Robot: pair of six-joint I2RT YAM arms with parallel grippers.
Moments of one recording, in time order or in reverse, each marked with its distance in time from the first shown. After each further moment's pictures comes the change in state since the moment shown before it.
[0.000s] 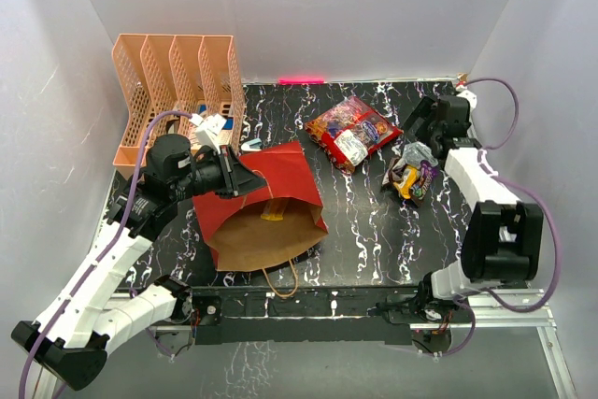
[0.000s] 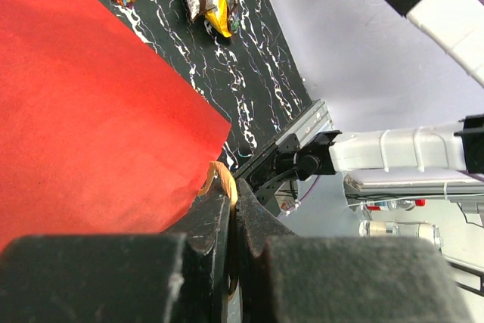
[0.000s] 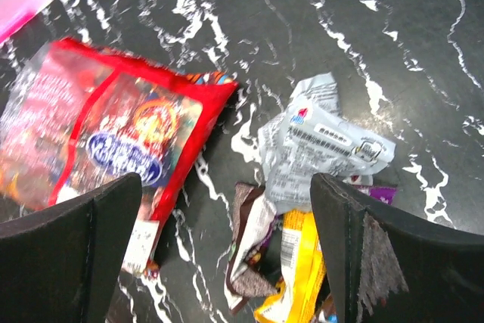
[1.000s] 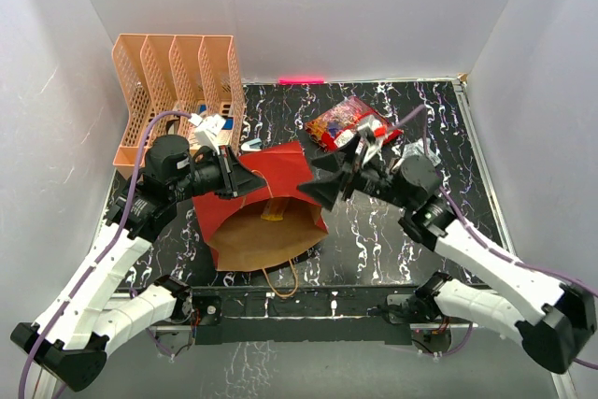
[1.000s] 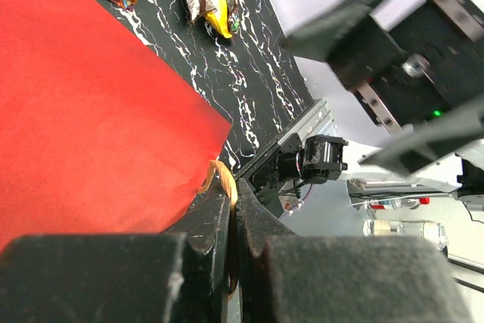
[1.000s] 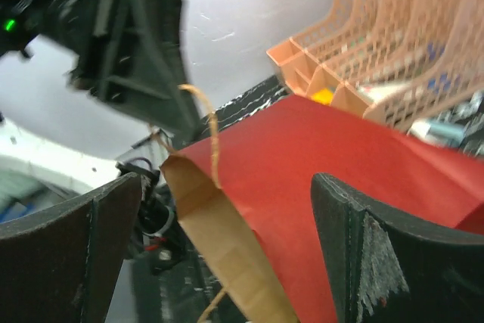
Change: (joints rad) left arm 0.000 -0.008 0.000 -0.001 0.000 0.014; right arm 0.702 -0.549 -0.360 0.533 -0.592 0.048
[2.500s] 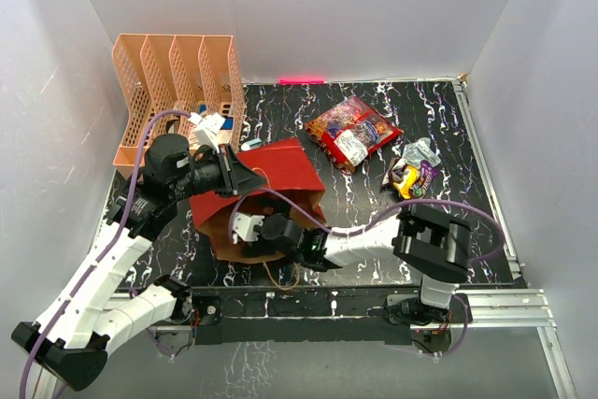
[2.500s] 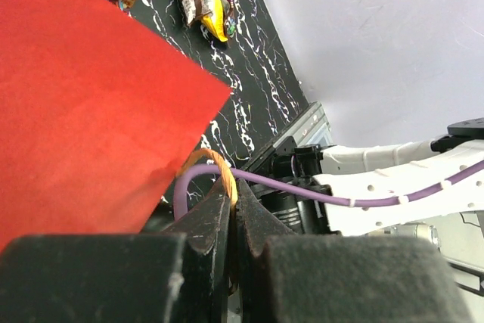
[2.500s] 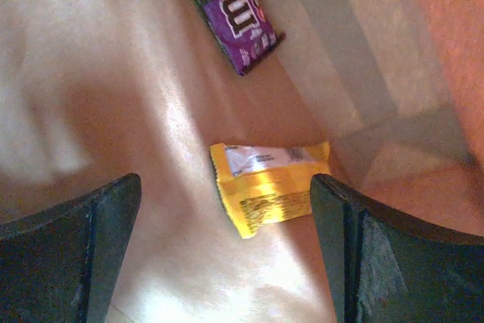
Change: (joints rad) left arm 0.000 0.005 -0.002 0.013 0.012 -0.017; right arm 0.615 0.749 0.142 0.029 0.841 -1.112
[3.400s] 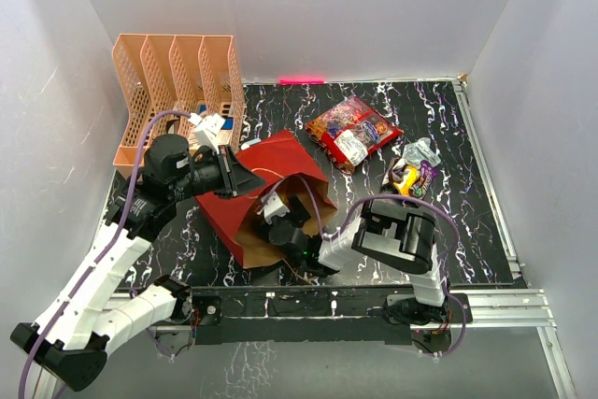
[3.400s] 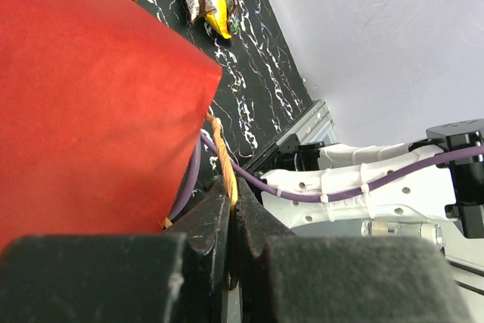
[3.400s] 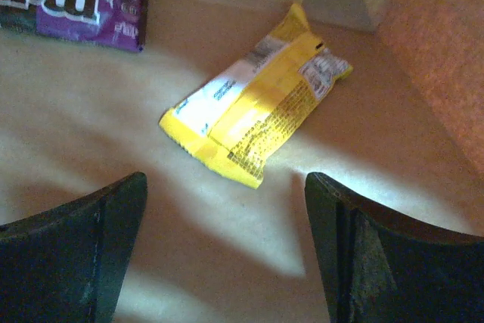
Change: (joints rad) left arm 0.001 -0.001 0.010 -0.021 -0.010 0.012; right arm -0.025 0.239 -0.093 0.427 0.418 0.549
